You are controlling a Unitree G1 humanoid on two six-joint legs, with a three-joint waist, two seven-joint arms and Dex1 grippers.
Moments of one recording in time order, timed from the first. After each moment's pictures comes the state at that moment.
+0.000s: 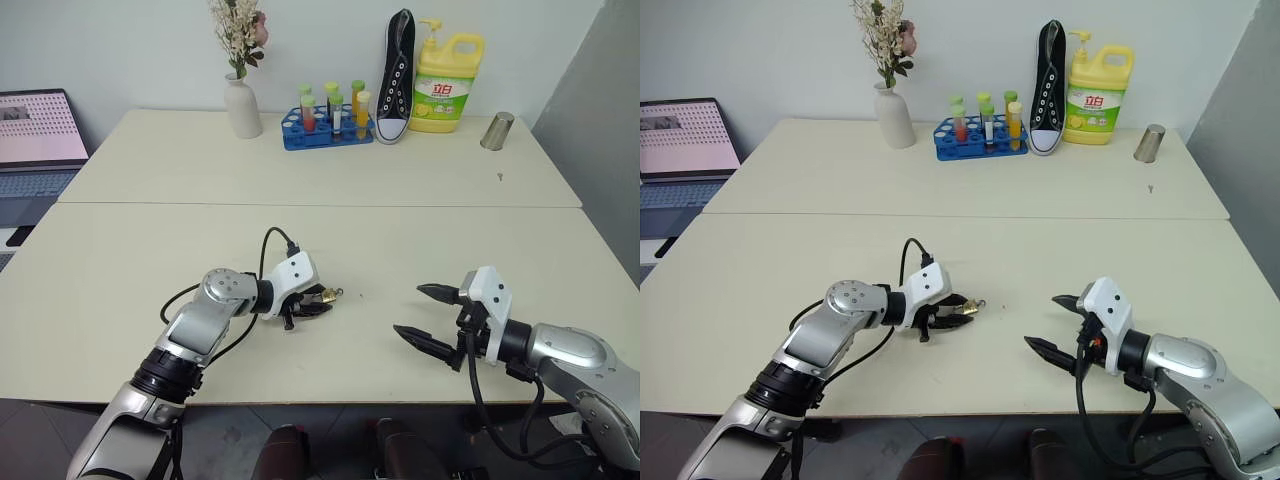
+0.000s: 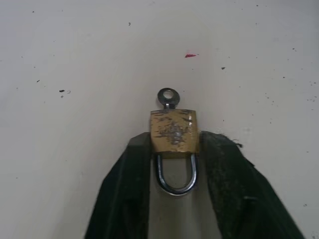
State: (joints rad) left arm -0.48 0.57 -0.32 0.05 -0.07 0.43 -1.00; right arm 0.00 -0.68 -0.04 -0.70 0.57 0.75 0.64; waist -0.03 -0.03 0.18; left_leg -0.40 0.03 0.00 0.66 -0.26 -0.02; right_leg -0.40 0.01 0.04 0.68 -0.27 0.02
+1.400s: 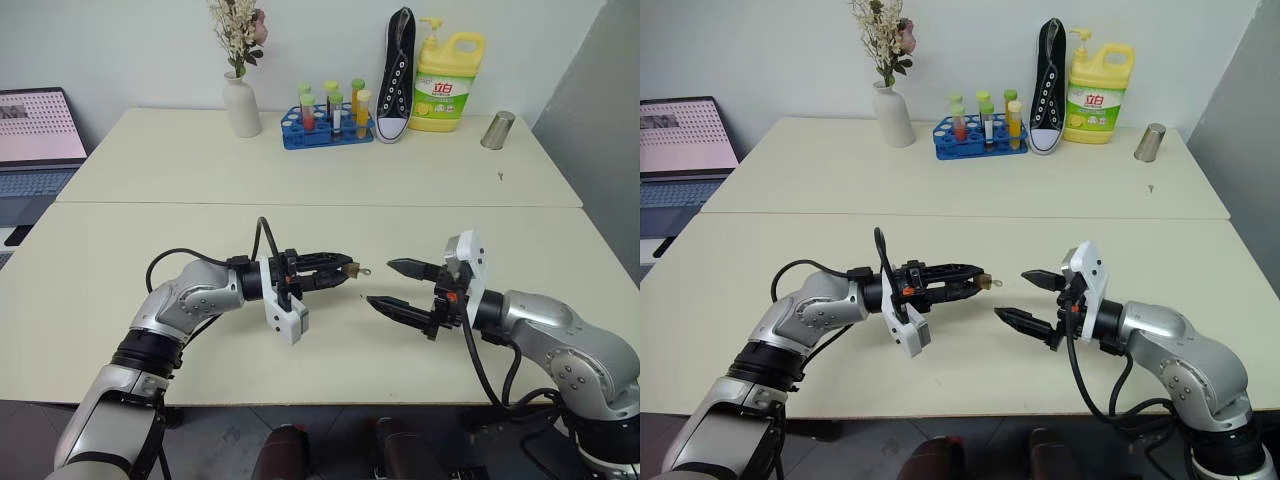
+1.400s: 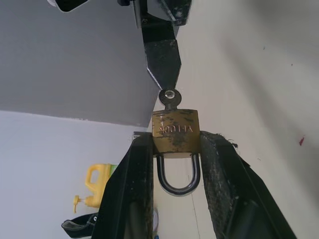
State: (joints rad) left arm -0.55 0.64 -0.23 0.30 0.43 -1.09 -0.53; right arm -0.26 -0.55 0.01 -0.54 0.73 0.84 0.66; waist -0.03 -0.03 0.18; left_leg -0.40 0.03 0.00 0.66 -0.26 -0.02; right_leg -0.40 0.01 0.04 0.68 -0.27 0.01
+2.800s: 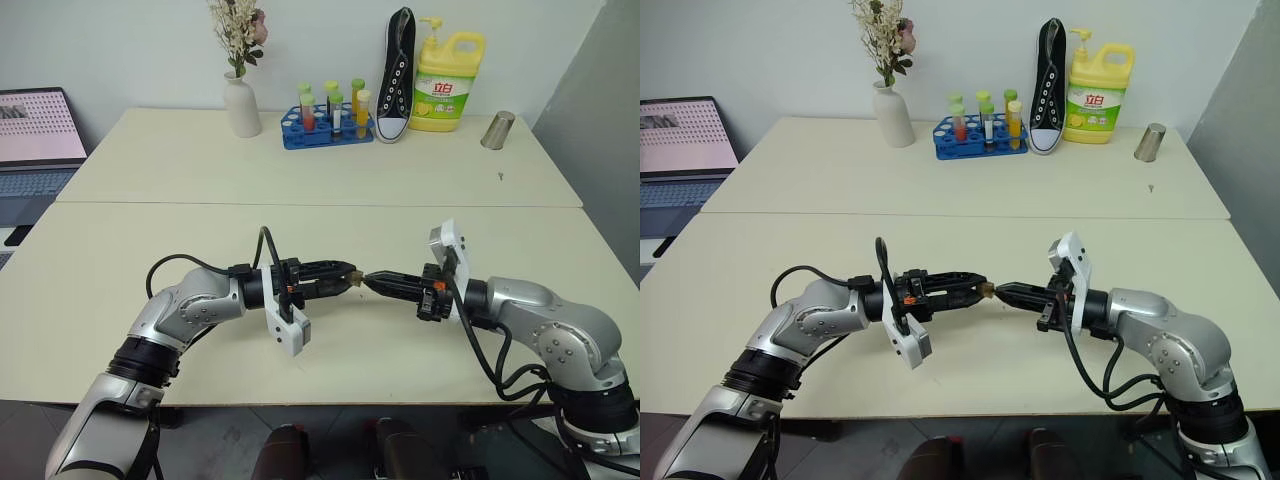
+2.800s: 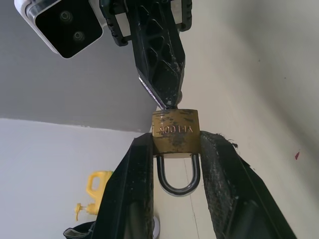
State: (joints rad) left arm -0.52 0.65 -0.25 0.22 0.44 -1.06 -0.50; right arm -0.40 -0.54 0.01 -0.43 0.87 1.00 0.68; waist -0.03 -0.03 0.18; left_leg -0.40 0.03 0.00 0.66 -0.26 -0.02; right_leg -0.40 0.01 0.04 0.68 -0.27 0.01
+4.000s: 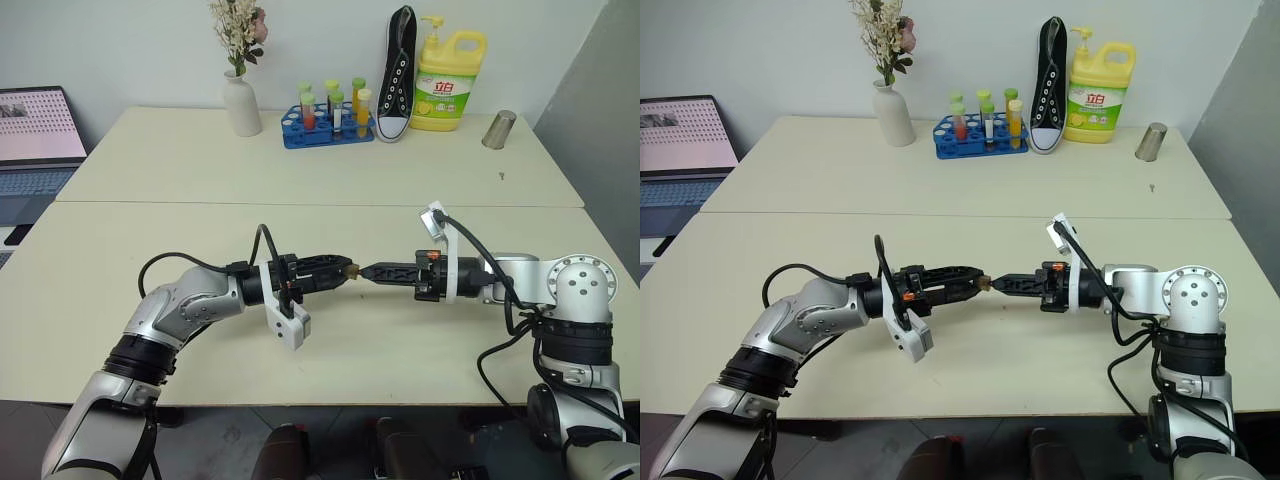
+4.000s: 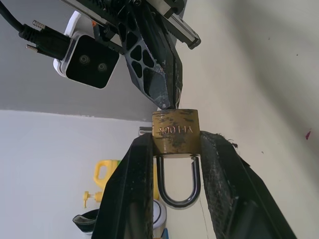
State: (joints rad) left arm -0.53 0.67 -0.25 0.23 0.50 -1.04 -0.43; right arm -0.63 -0.41 -0.18 -0.11 1.39 1.50 0.16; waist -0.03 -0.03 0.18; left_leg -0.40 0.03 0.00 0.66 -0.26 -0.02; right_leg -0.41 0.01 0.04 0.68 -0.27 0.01
